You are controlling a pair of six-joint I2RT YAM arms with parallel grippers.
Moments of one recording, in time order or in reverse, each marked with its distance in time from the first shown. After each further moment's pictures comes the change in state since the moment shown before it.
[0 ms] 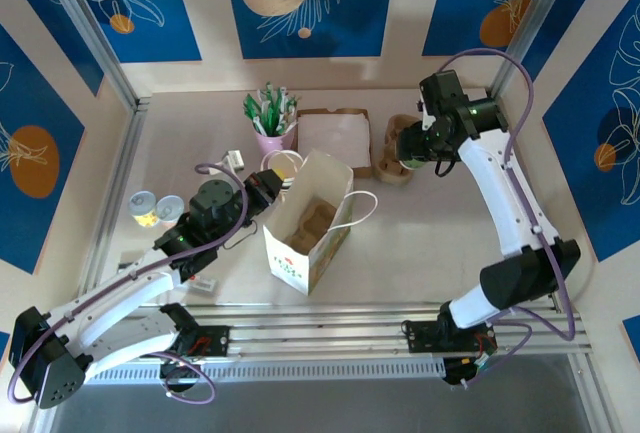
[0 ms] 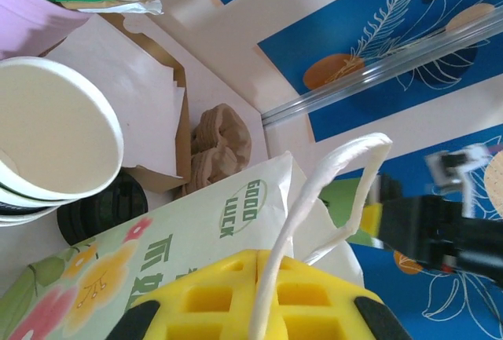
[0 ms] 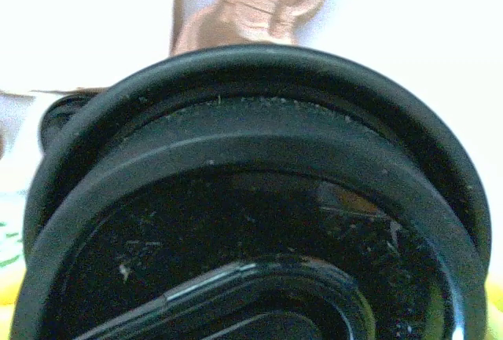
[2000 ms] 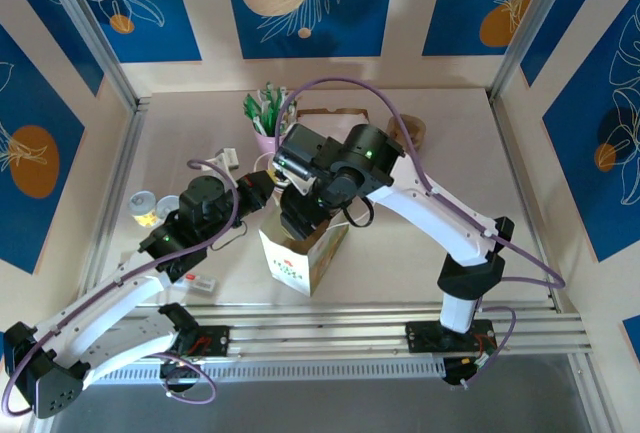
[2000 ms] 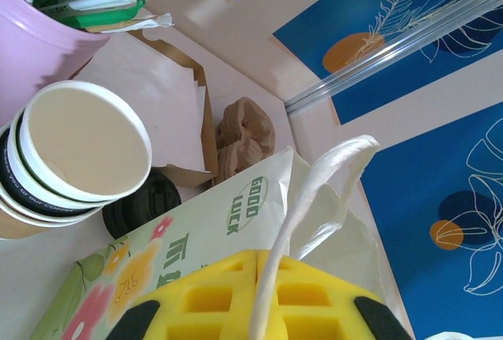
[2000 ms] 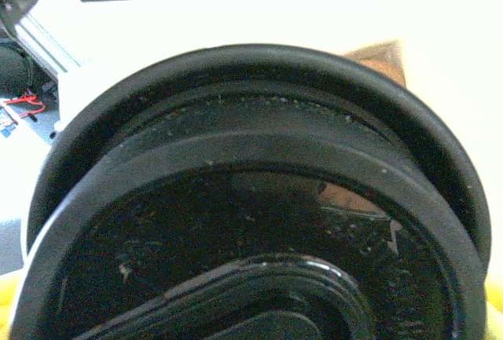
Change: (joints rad) left arm 0.042 -0.058 0.069 -0.183 0.037 0.124; right arm 0.830 0.294 0.531 -0.354 -0.061 0.048
